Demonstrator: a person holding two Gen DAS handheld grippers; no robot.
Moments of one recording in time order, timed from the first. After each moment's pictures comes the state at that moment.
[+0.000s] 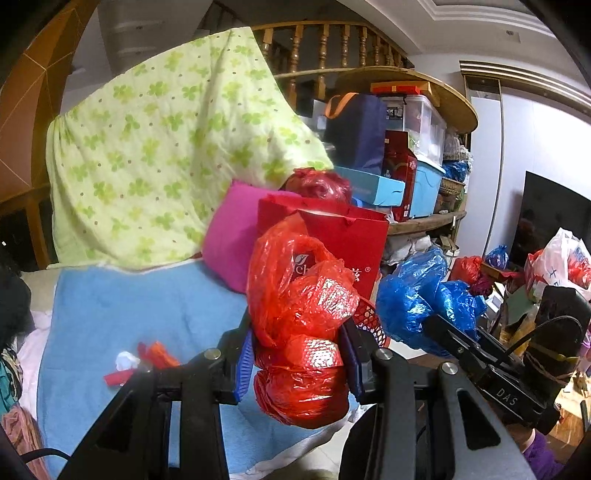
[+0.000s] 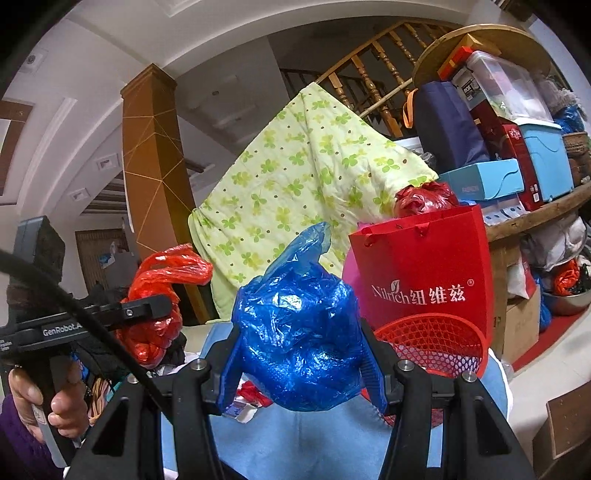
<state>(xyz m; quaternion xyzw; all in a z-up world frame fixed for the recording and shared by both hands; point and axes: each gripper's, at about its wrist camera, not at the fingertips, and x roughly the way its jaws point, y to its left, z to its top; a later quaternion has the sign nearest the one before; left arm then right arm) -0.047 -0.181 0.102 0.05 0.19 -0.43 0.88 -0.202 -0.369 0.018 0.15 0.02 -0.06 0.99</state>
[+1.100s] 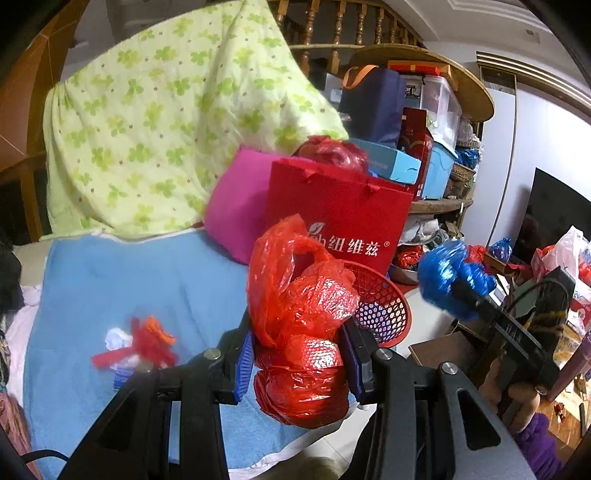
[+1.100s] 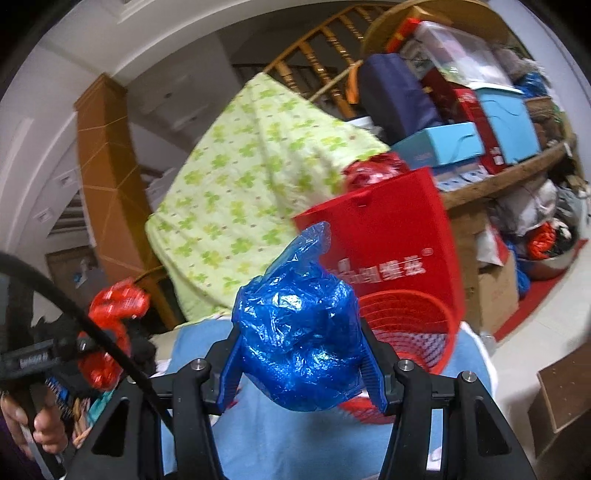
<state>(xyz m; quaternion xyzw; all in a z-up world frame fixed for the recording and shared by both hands) 0.009 -0.196 0.055 0.05 0.25 -0.42 0.87 -0.180 -0.441 -0.020 0.22 0.04 -0.14 0.96</state>
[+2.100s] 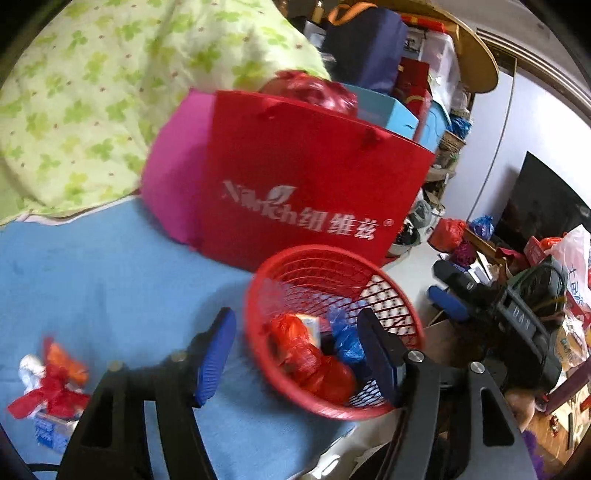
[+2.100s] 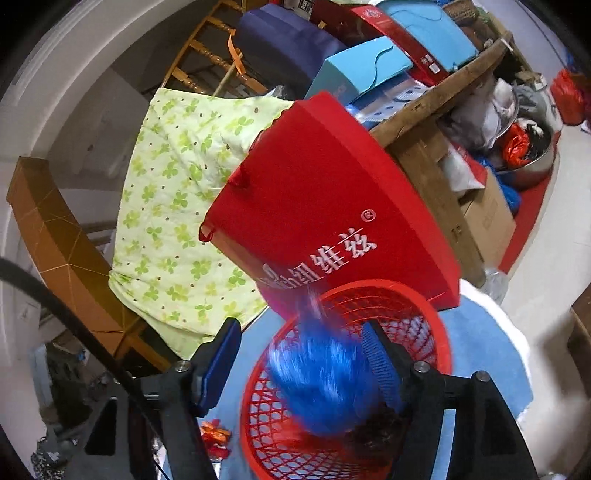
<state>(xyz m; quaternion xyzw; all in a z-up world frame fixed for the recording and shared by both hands) 0.096 -0.337 -0.004 0.06 0.32 -0.47 0.82 -0.098 -0.564 -0.071 0.39 0.06 -0.14 0.91</state>
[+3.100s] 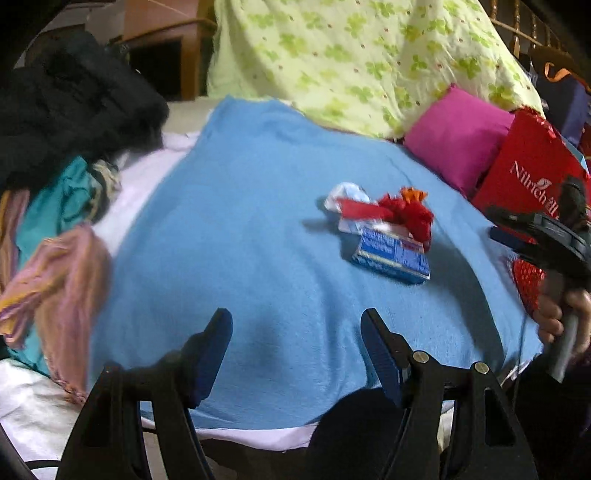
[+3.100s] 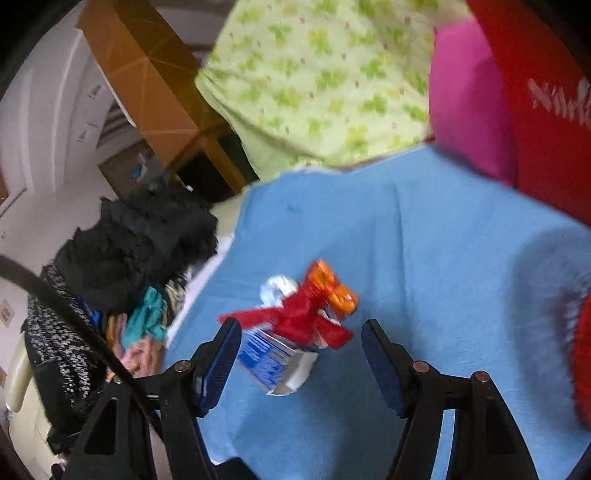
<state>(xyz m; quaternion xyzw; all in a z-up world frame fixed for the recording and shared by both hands) 0.129 0.024 -0.127 0.00 0.40 -0.16 0.90 0.145 -0.311 -0.137 0.23 0.31 0.10 0.92</state>
